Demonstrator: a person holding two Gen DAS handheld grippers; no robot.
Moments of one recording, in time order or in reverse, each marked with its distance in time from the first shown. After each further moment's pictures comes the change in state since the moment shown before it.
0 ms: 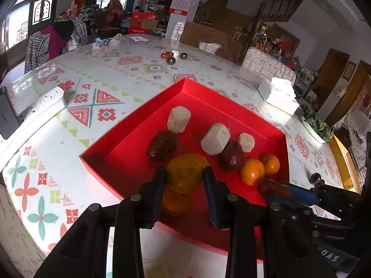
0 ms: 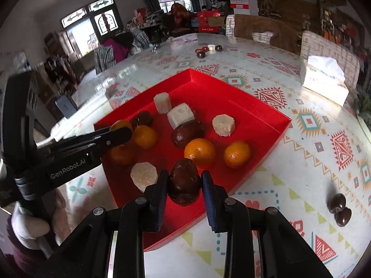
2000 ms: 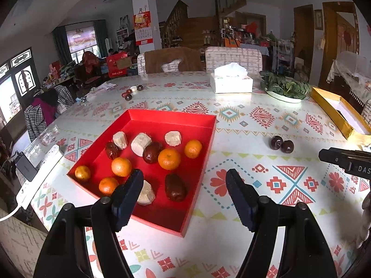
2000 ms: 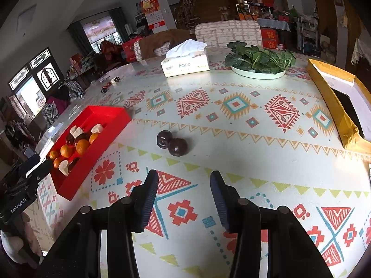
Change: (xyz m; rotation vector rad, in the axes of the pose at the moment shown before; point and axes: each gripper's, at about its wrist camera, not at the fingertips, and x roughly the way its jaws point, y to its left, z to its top) left arm -0.060 -0.151 -0.057 0.368 -0.132 0.107; right arm -0.144 -0.165 -0.117 0.395 -0.158 -0.219
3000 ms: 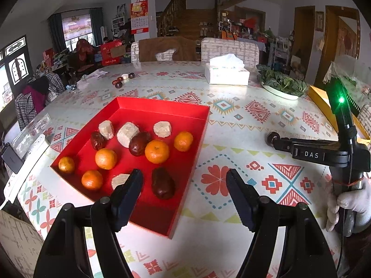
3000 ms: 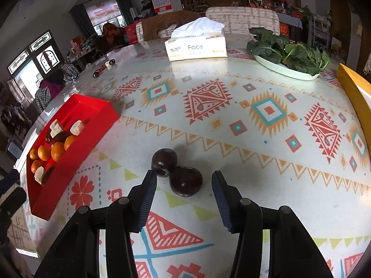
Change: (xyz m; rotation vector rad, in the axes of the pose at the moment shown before) left arm 0.021 -0.004 0.001 -0.033 0.063 -0.057; right arm 0.090 0.011 0.033 -0.059 0.091 0.008
